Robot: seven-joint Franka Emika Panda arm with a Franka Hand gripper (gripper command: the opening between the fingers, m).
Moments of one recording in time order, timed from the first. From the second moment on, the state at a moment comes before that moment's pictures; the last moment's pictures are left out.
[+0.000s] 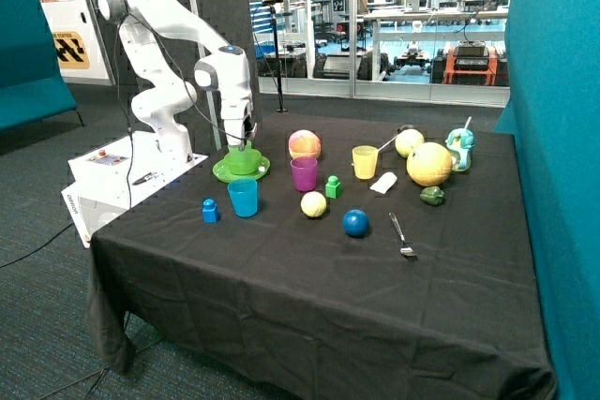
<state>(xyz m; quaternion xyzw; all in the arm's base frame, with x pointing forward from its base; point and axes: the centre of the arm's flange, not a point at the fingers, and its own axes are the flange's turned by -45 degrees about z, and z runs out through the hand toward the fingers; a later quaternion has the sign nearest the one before) 0.397 -0.097 0.364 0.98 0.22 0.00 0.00</state>
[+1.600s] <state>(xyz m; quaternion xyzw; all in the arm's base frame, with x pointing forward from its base) 0.462 -0.117 0.450 0.99 0.12 0.00 0.00</state>
